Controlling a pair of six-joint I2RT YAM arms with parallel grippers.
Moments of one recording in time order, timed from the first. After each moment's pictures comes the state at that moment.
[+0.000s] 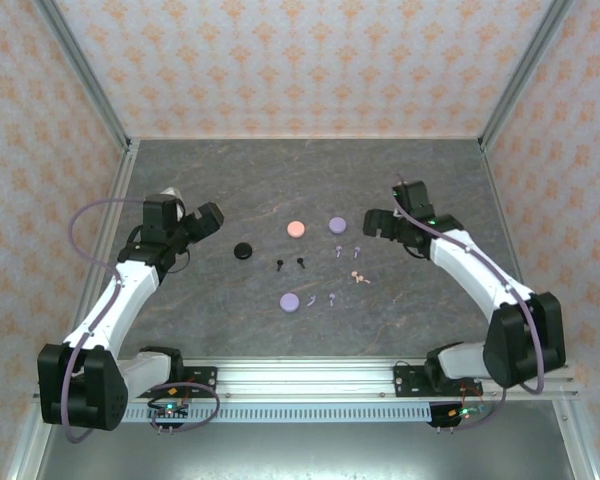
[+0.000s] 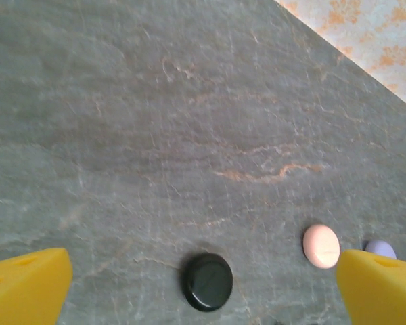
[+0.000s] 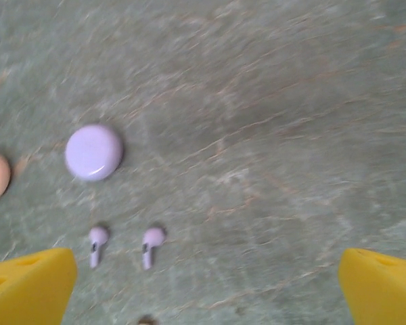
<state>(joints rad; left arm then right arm) -0.03 1.12 0.76 -0.34 0.09 -0.61 0.33 1.37 0.99 -0.57 0.07 0.38</state>
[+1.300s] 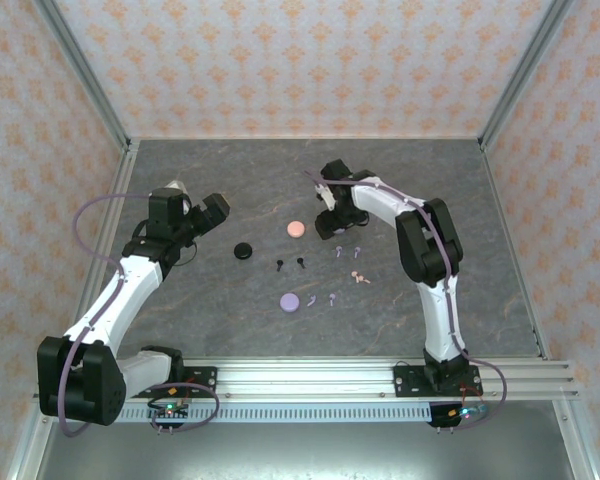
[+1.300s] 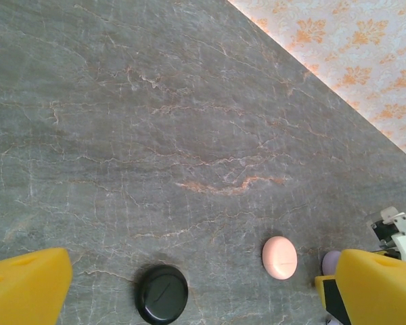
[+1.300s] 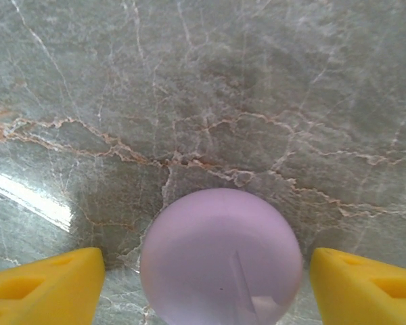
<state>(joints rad) -0.08 1.15 0.80 -0.29 0.08 -0.70 0.47 2.17 1.67 -0.84 -0.02 -0.07</state>
